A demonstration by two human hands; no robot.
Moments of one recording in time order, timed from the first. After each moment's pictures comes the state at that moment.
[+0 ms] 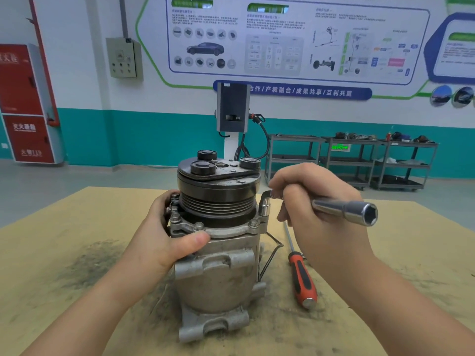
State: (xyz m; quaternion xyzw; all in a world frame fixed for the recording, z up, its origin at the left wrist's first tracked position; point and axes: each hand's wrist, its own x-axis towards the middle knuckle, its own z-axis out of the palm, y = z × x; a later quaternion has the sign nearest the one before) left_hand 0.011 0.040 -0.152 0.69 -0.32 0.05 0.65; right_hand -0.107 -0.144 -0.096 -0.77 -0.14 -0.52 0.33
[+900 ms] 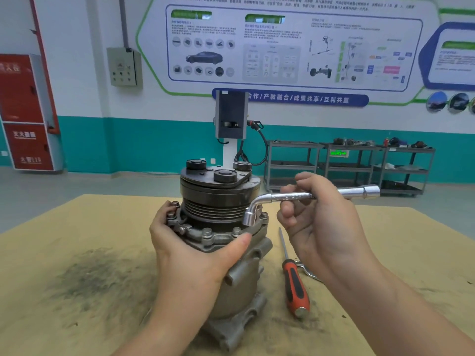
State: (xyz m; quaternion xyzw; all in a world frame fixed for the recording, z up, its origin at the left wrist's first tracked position) left_hand -0.035 -0.021 -0.167 0.66 -0.17 0.20 0.70; right_hand -0.101 -0.150 -0.089 -0.43 0.01 -0.33 0.84
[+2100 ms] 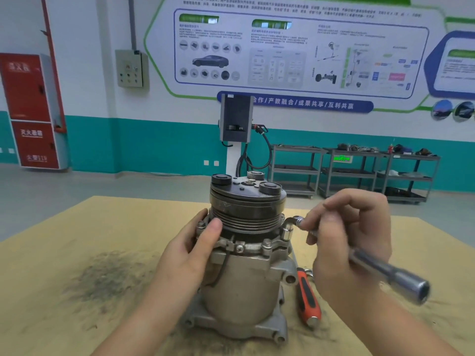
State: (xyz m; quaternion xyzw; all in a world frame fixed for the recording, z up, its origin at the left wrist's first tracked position) left_hand -0.019 0.017 -0.147 0.63 -0.32 0.05 0.71; right_hand -0.105 -0.145 -0.114 -0.64 -0.20 -0.61 0.41
